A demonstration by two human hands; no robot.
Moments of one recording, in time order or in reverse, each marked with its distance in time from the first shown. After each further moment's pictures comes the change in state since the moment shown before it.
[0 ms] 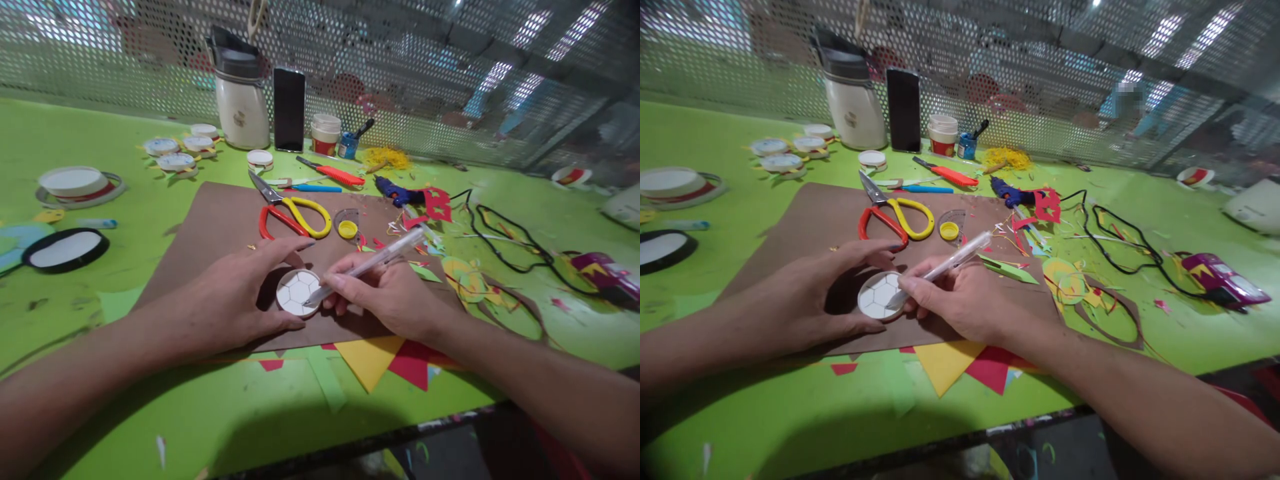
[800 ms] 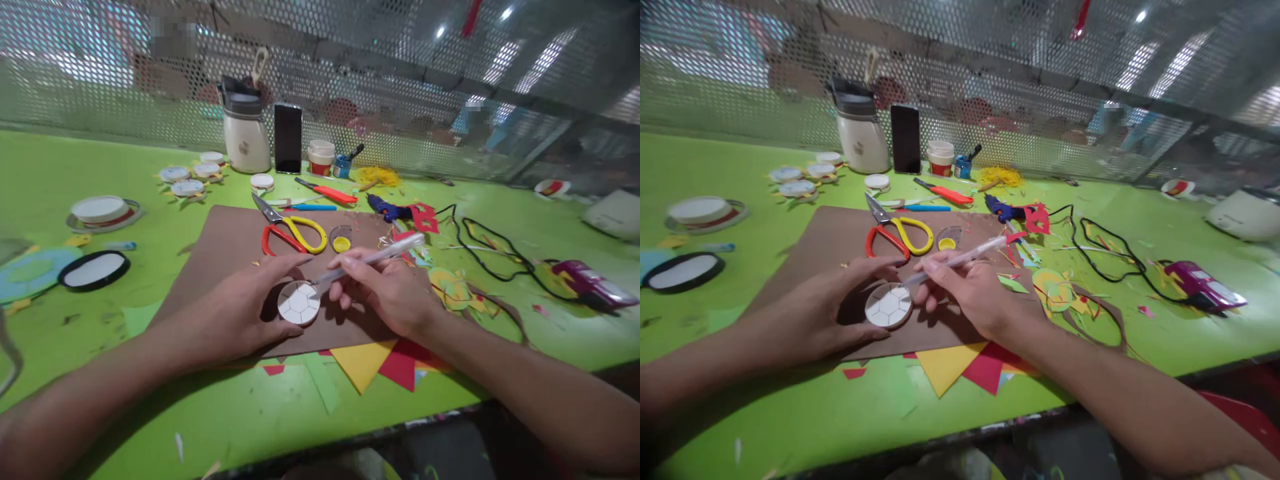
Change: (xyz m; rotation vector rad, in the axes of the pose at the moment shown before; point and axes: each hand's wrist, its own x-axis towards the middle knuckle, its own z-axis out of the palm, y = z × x) left_hand -0.003 0.006 -0.007 0.011 -0.054 -0.016; right_hand 0.004 0.003 -0.011 0.243 0.040 -0.137
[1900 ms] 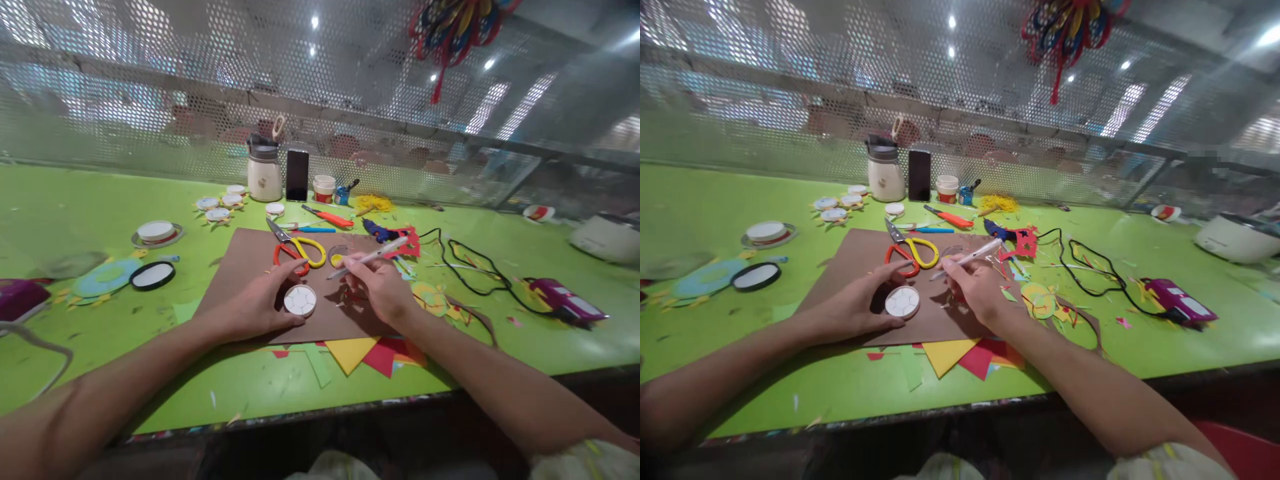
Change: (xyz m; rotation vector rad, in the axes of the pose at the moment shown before) left_hand 0.000 0.010 0.000 -0.134 0.087 -0.028; right_hand 0.004 -0.012 -0.004 -0.230 0.247 -0.162
